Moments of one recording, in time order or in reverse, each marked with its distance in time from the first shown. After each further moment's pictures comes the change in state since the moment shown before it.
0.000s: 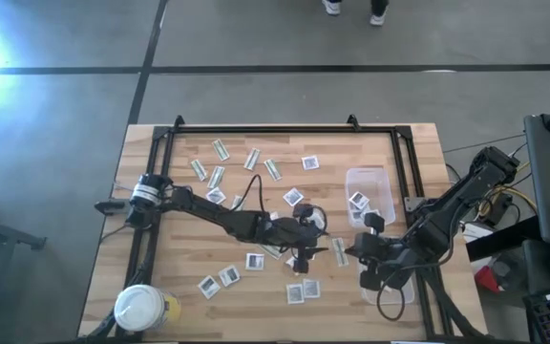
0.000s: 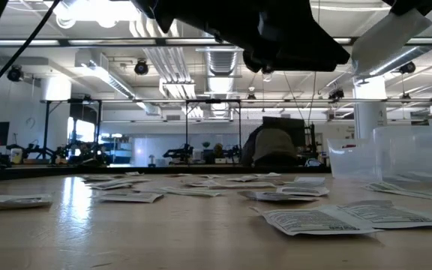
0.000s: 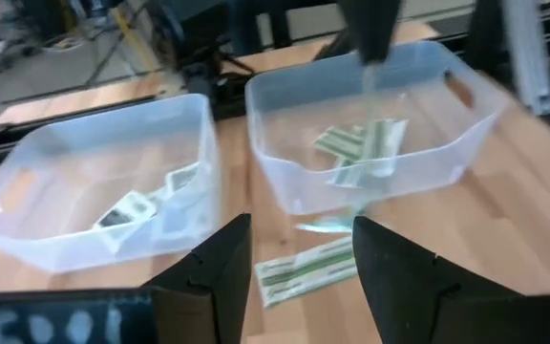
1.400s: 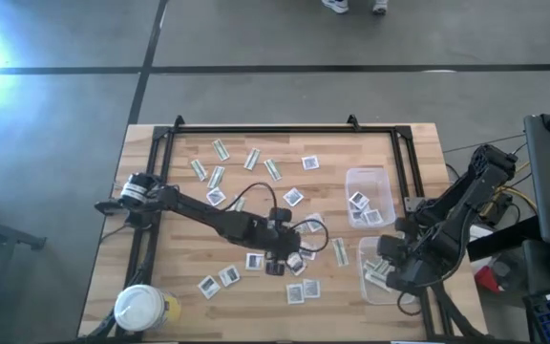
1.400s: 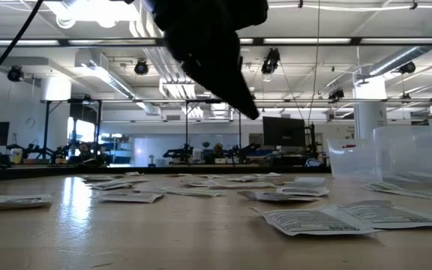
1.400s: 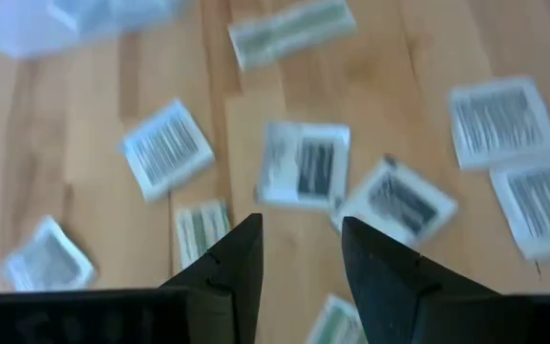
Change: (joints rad) left arm -0.049 -0.083 0.033 -0.652 -0.030 -0.117; right arm 0.159 -0.011 -0.033 -0.427 -0.312 0.402
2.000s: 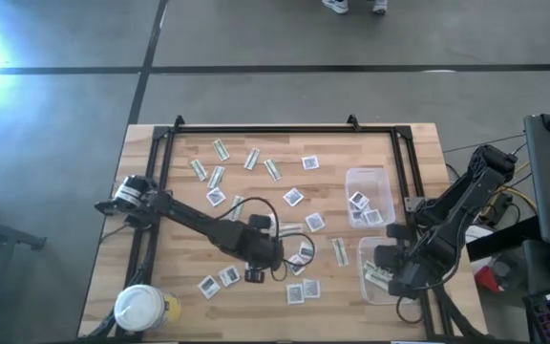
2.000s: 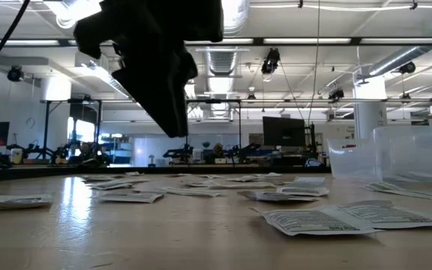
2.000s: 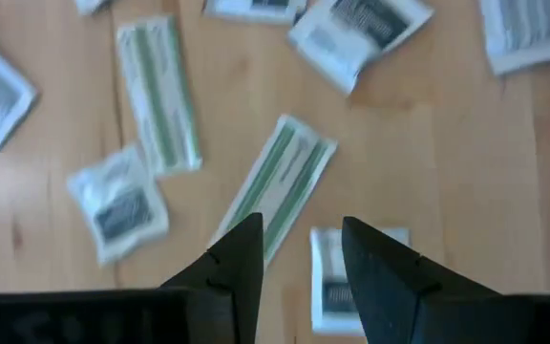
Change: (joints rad) left arm -0.072 -0.032 0.003 -0.361 0.005 -0.186; right arm 0.010 0.007 -0.076 0.155 -0.009 -0.189
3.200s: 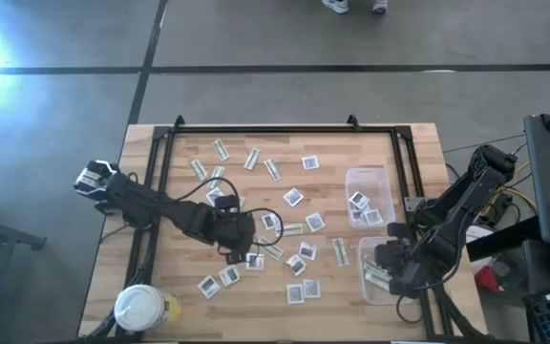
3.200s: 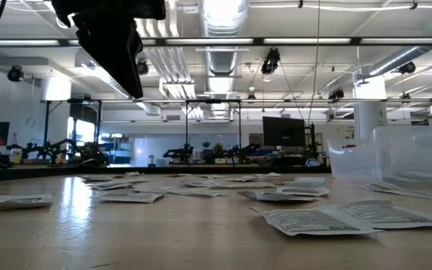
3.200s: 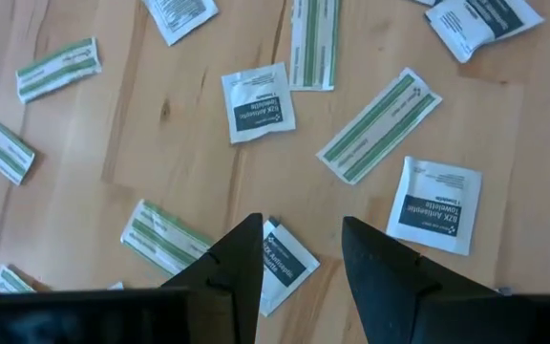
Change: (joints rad) left arm 0.003 -0.334 -0.219 -0.085 -0.147 -0.242; right arm -0.003 0.000 0.026 -0.040 -0.003 -0.004
